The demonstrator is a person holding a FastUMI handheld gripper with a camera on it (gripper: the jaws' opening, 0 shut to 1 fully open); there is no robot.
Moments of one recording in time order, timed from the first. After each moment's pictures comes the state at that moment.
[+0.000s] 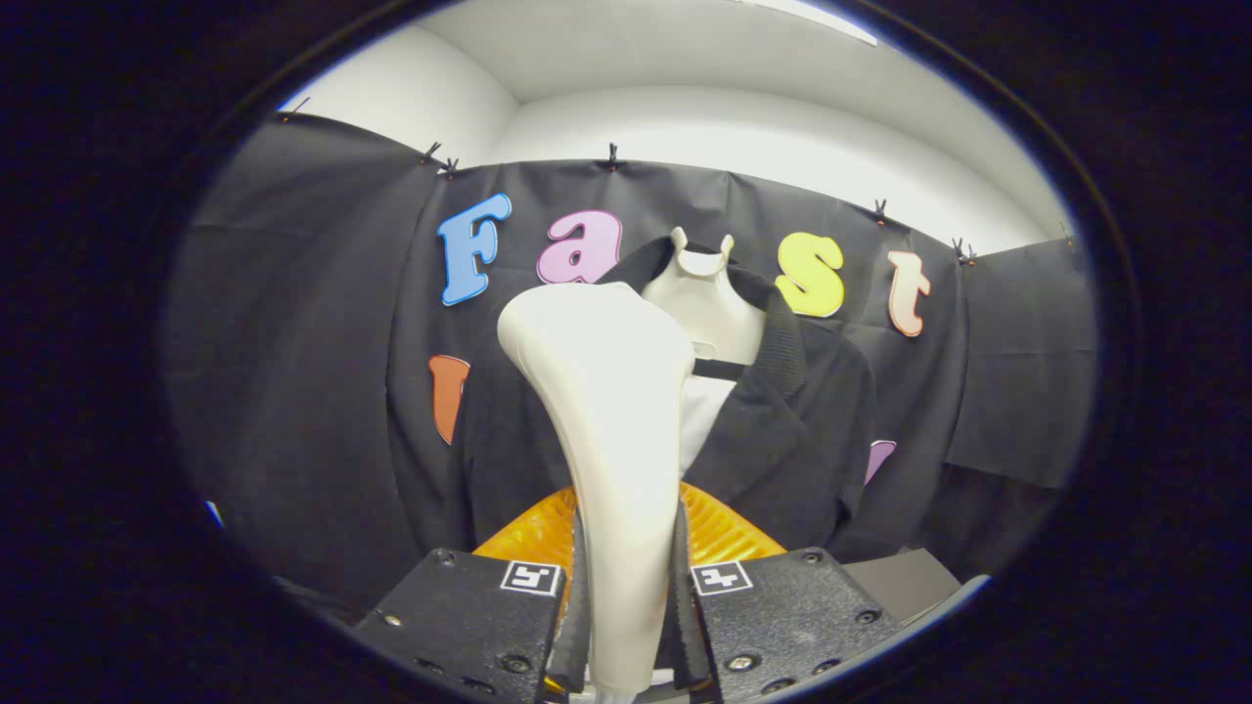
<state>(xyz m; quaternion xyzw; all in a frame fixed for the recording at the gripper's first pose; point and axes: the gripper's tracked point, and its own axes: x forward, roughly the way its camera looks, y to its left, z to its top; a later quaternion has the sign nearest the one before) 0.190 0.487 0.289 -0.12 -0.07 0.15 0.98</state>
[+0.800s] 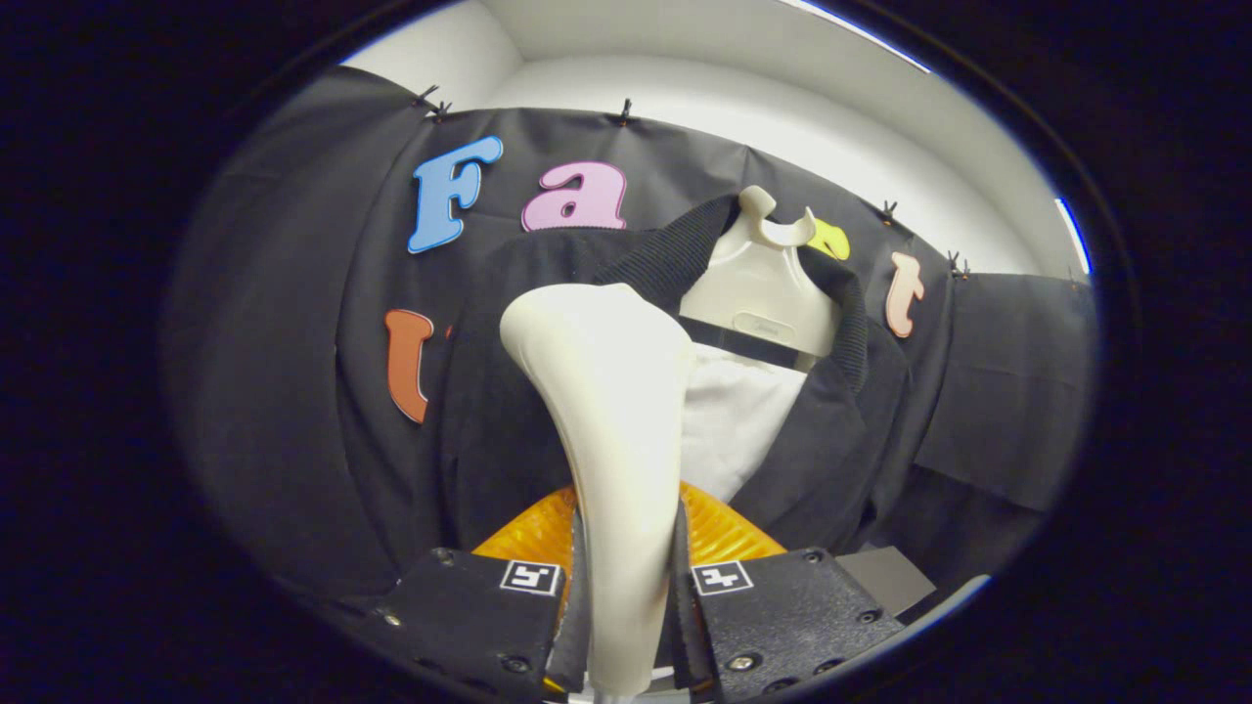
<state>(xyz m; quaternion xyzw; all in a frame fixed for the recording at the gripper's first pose) 0.236 0.532 0.270 -0.16 -0.03 0.06 0.98</state>
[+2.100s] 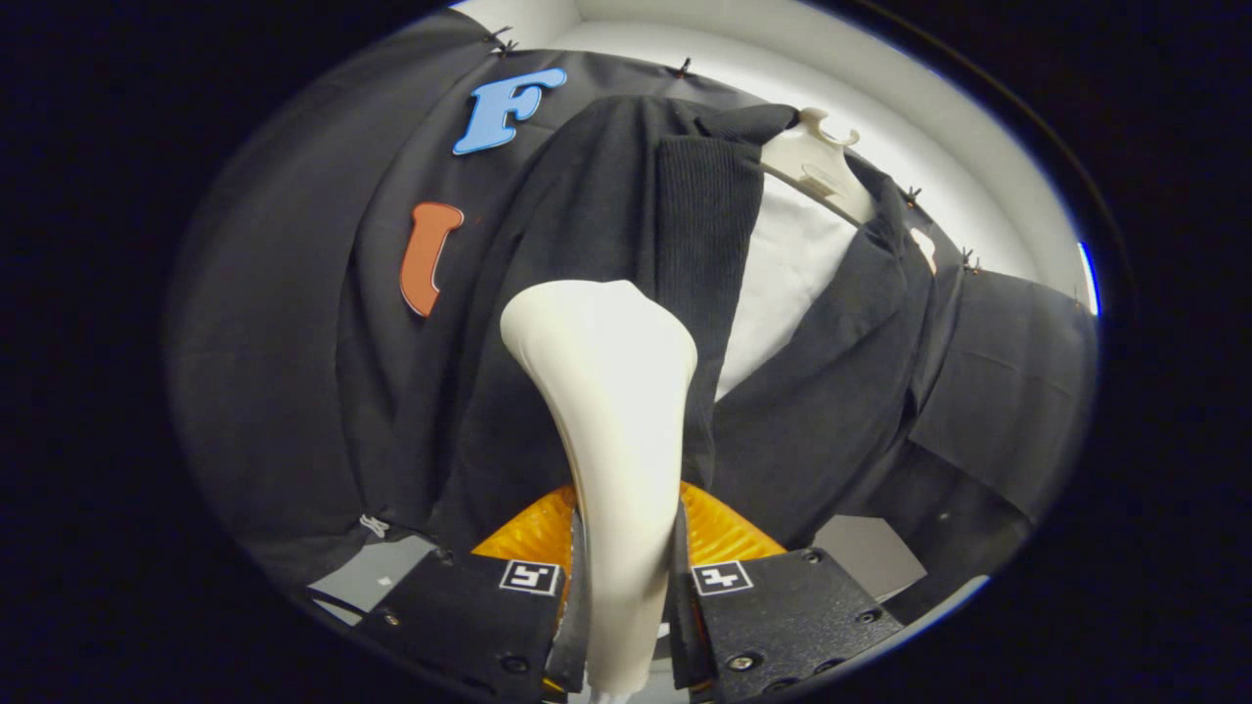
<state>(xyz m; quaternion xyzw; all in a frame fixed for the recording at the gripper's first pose) 0.235 0.511 0.112 -0.23 0.03 0.04 0.97</state>
